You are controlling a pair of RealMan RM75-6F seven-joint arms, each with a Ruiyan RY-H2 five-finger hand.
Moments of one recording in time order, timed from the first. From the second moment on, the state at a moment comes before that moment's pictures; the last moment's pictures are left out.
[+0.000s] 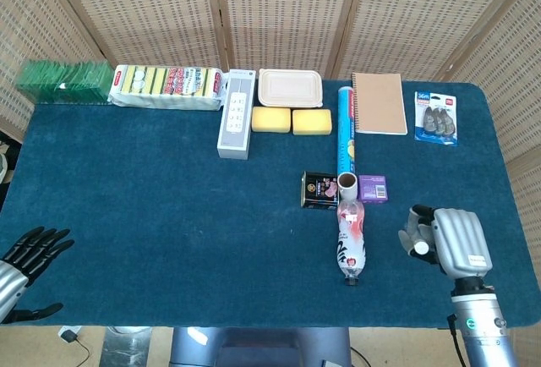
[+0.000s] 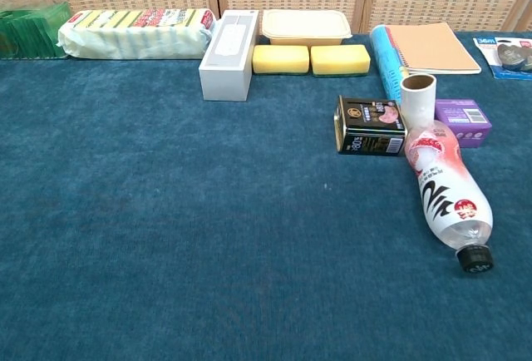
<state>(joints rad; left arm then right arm) -0.12 -0.98 0.20 -1.34 1.94 1.69 -0.40 0.32 -0.95 0.10 -2.35 -1.21 1.49 -0.42</state>
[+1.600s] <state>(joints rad) -0.14 -0.99 0.21 -1.35 1.93 1.64 -0.37 0.25 -1.42 0.07 -2.36 -1.53 1.28 -0.66</state>
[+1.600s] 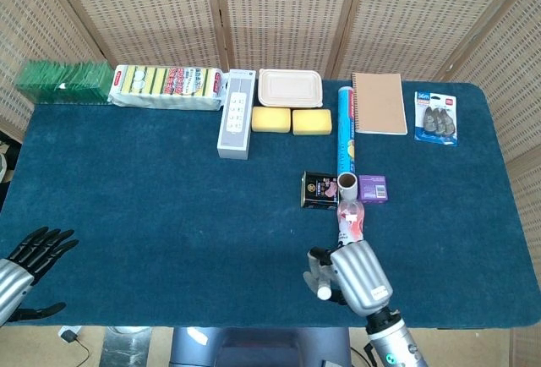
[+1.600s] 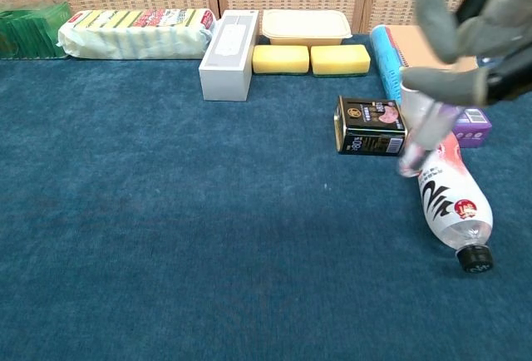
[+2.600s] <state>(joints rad) -0.14 -0.99 0.21 -1.32 1.94 1.67 -0.42 0.51 -1.63 0.44 -2.26 -1.00 1.37 -0.93</state>
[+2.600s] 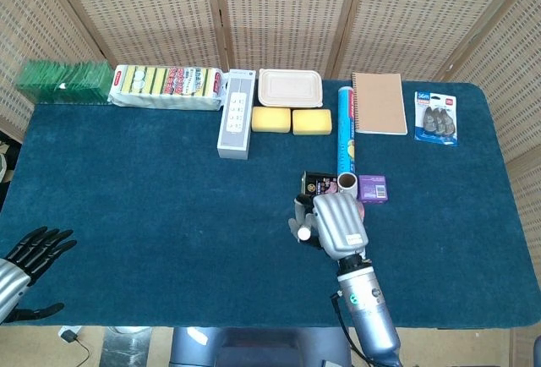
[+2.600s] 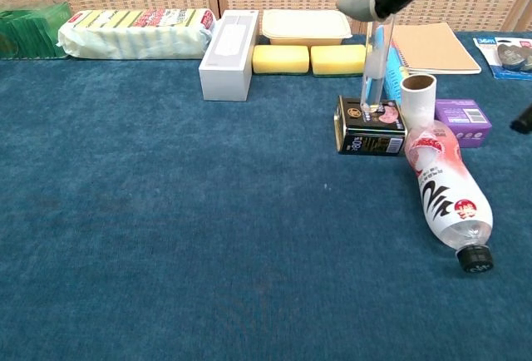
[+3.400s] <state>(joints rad) -0.18 -0.99 0.20 -1.36 1.90 1.58 -0.39 0.73 -1.59 0.56 -1.98 -0.79 1.34 -0.86</state>
